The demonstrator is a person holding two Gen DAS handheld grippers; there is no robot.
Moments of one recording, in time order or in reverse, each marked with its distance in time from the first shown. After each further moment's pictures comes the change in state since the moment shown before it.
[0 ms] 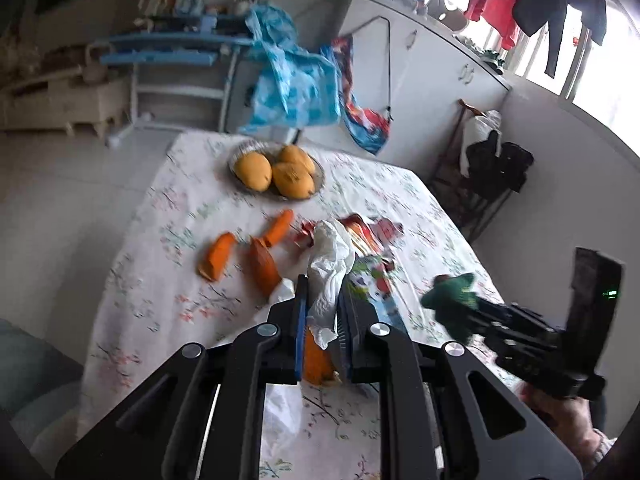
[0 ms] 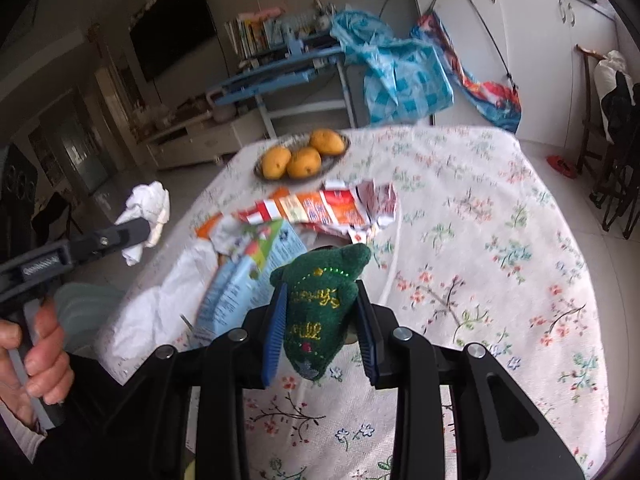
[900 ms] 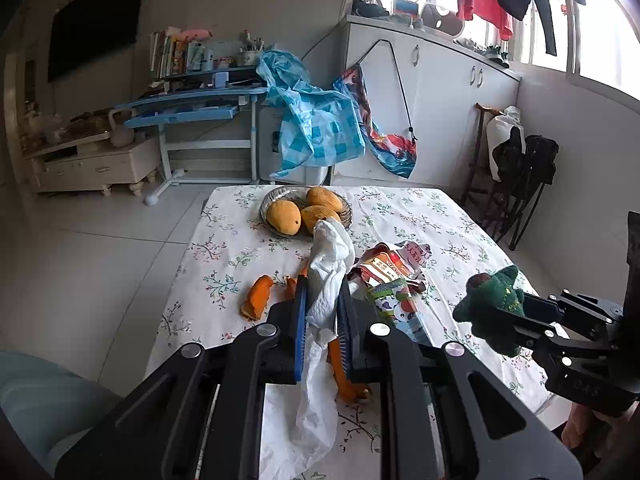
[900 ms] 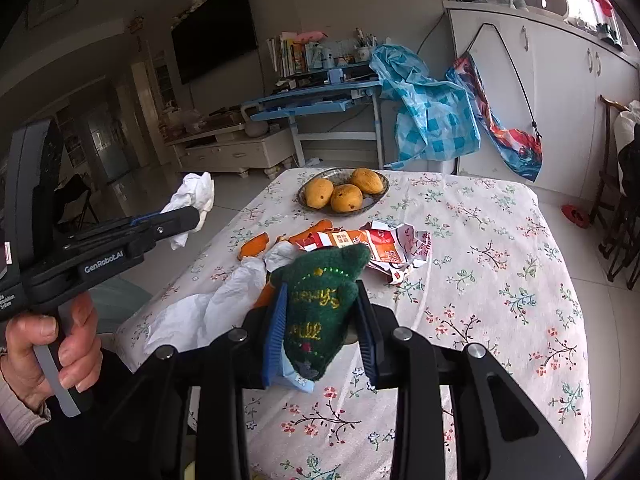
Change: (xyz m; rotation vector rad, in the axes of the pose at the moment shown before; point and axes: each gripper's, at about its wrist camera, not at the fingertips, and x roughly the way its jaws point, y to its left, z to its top) left arm -0.032 -0.026 -0.002 0.137 -0.130 0.172; right arm -0.021 0.032 0.006 -0.131 -0.083 0.047
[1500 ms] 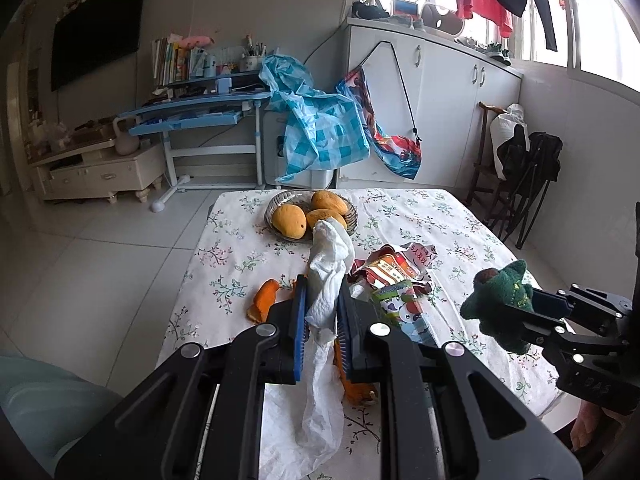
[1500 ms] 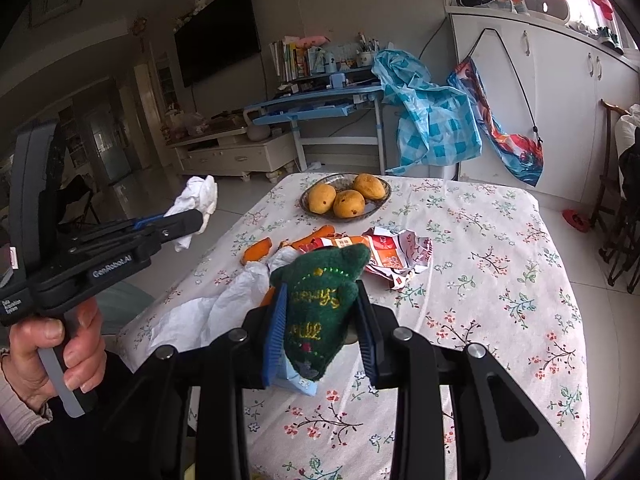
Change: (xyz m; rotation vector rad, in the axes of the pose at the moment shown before) left arm -0.002 -0.002 0.000 0.023 -0.014 0.030; right arm -0.006 0.002 0.002 -0.006 -0.017 0.009
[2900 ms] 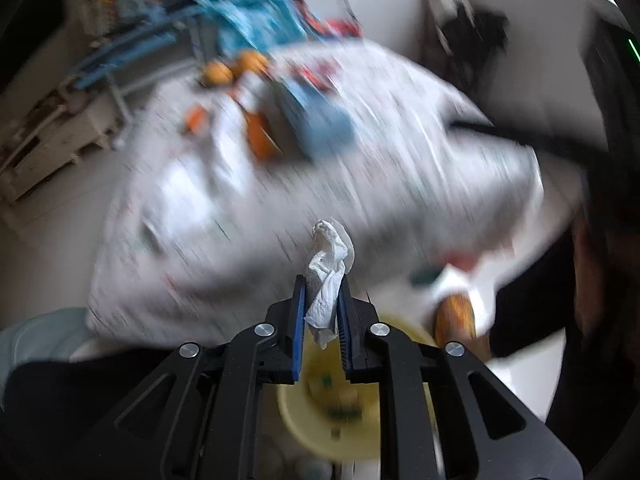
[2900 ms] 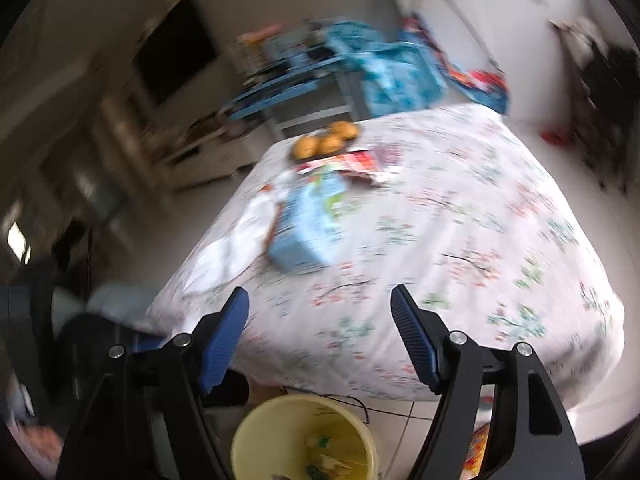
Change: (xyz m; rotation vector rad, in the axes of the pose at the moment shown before) left arm -0.076 -0.063 -0.144 0.232 0.435 -0.128; right arm -0.060 -0.001 -0.078 0.285 0.047 -0.018
